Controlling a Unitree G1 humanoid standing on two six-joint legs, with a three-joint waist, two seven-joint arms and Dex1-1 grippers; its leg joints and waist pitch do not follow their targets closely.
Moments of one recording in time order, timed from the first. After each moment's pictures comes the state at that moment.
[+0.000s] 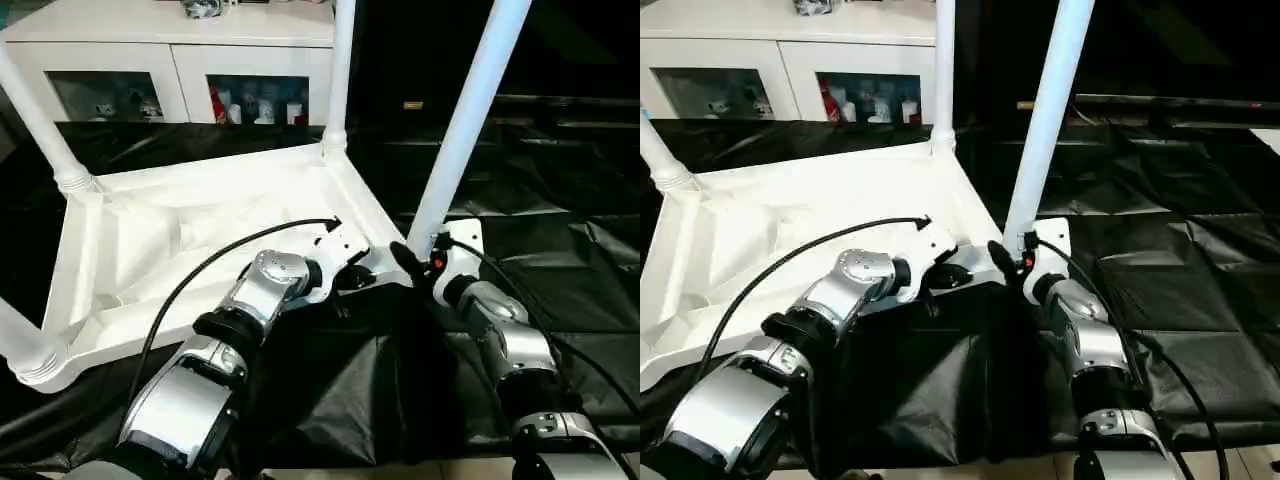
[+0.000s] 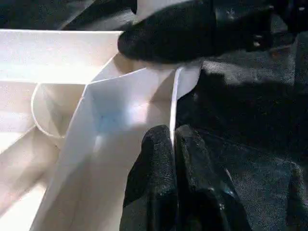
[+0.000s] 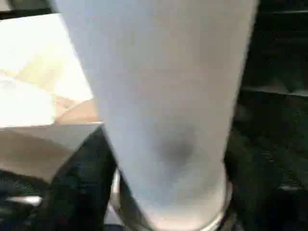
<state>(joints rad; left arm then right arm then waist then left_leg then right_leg) -0.82 0.03 -0.23 1.00 0.13 0.03 -0.80 -0.49 -0.14 -0.10 0.66 0.15 0.12 0.49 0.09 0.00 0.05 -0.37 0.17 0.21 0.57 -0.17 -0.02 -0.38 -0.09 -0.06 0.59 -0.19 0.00</state>
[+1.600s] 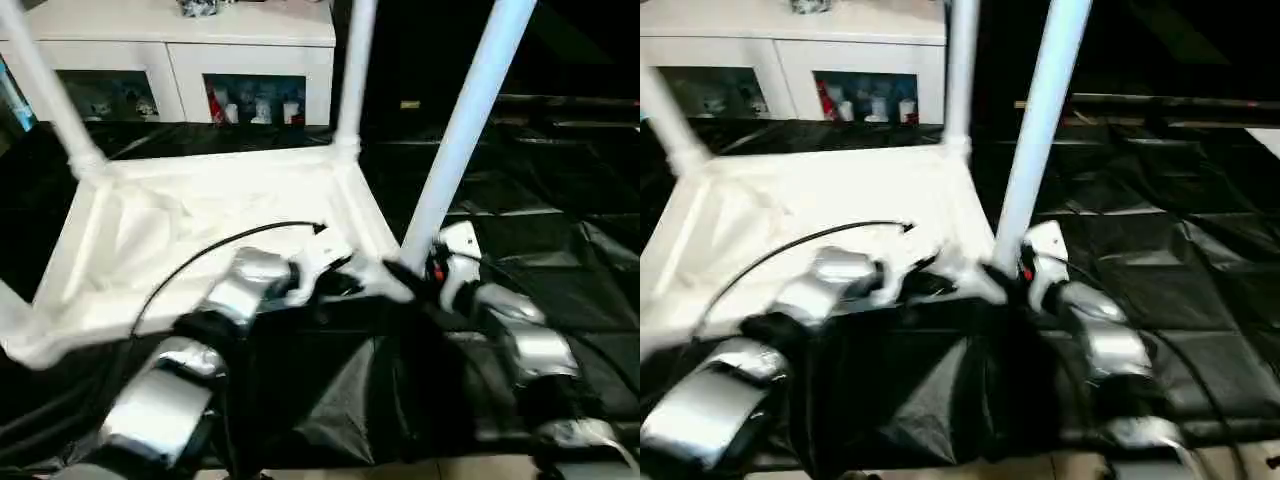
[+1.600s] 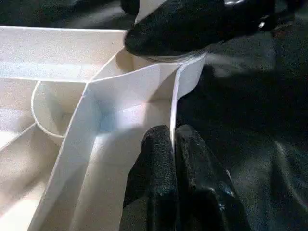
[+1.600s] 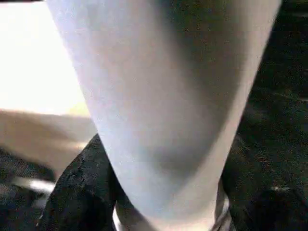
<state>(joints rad) -0.82 0.05 -0.23 1.01 0.13 0.03 -0.83 -0.48 -0.15 -0.07 0.61 0.13 0.16 0.46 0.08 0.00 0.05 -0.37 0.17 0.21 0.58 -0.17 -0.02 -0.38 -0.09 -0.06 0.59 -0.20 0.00</state>
